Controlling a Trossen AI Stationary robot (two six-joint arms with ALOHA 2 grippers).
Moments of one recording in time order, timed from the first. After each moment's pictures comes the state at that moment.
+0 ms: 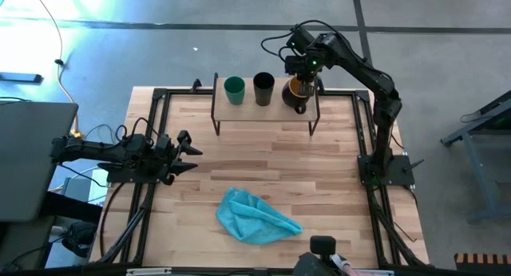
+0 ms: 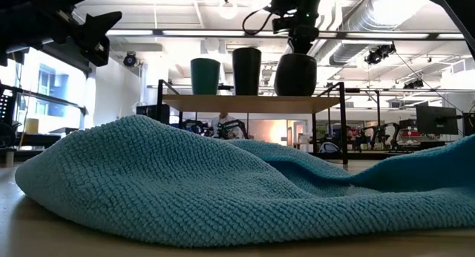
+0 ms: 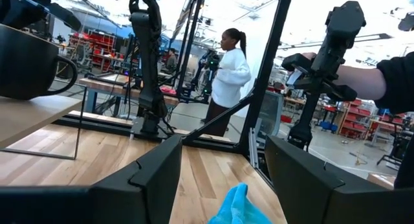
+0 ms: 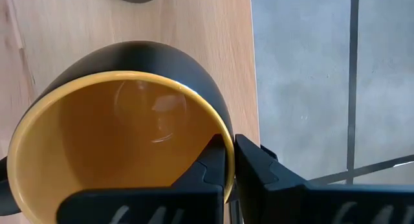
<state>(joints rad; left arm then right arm) 0.06 0.23 0.01 0.42 0.11 -0.26 -0.66 1.92 2.17 -1.44 0.10 -0.63</state>
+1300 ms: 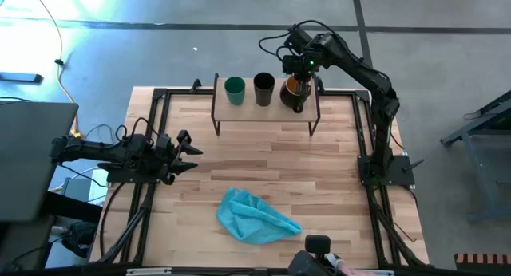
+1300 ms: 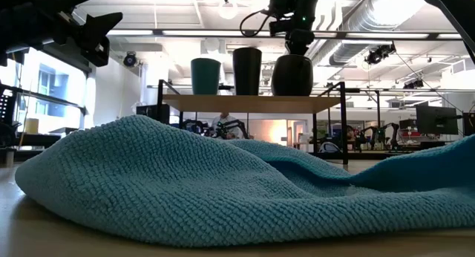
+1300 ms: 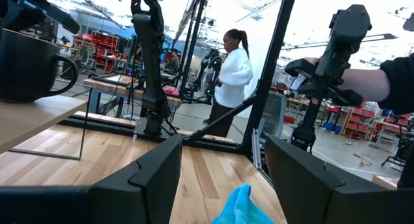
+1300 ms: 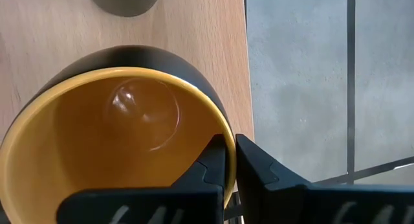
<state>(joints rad) 0.06 0.23 0.01 0.41 0.09 -0.26 -0.65 1.95 2.17 -1.42 0.10 -0.62</state>
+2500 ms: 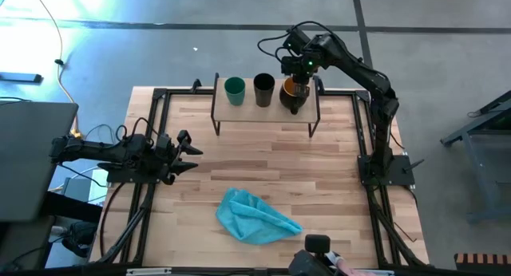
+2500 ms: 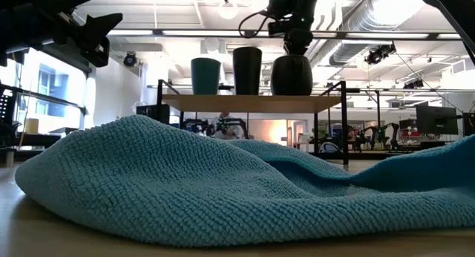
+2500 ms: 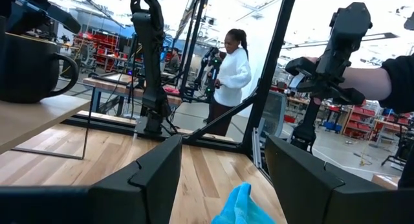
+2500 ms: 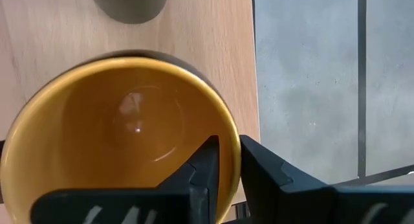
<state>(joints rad) 0.06 0.23 0.01 0.41 0.09 -0.26 -0.65 1.95 2.17 -1.41 0.07 -0.61</state>
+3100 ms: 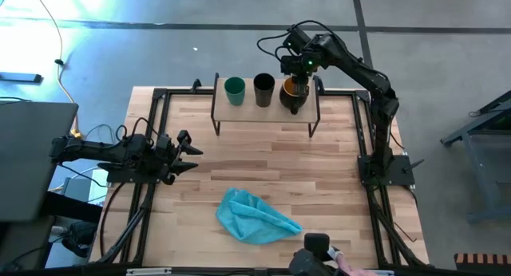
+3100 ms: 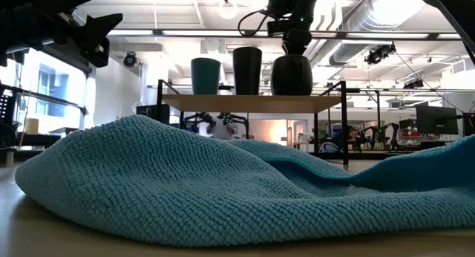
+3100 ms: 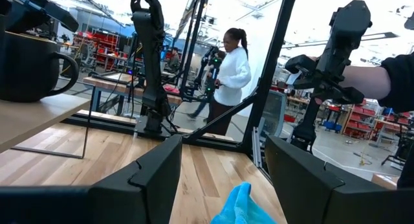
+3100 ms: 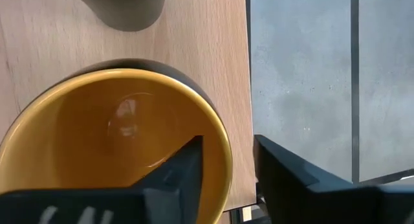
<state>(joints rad) 0.06 0.23 0.01 0.41 0.09 -0.26 -0.65 1.95 2.17 -1.38 0.07 -0.63</state>
